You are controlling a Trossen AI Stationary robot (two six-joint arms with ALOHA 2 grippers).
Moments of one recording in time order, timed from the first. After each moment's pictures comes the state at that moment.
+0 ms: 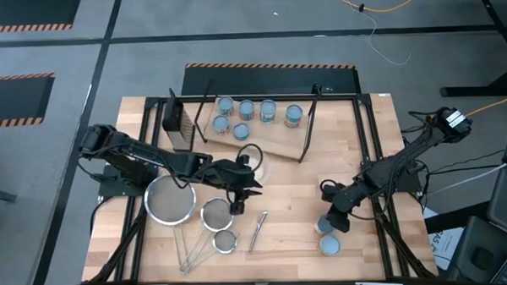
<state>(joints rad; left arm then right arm) -0.20 1.54 1.07 -0.06 -0.08 -0.10 0.57 1.16 0.48 -0.34 -0.07 1.02</state>
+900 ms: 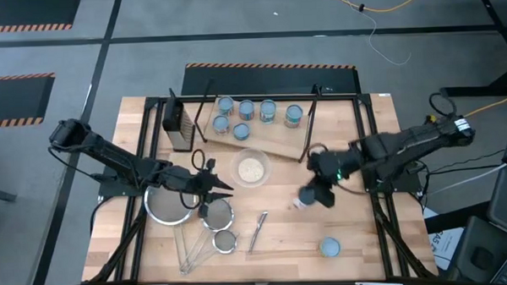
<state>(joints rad) -0.32 1.16 0.47 0.42 -0.22 -0.10 0.26 1.20 1.07 -0.78 -0.03 0.65</state>
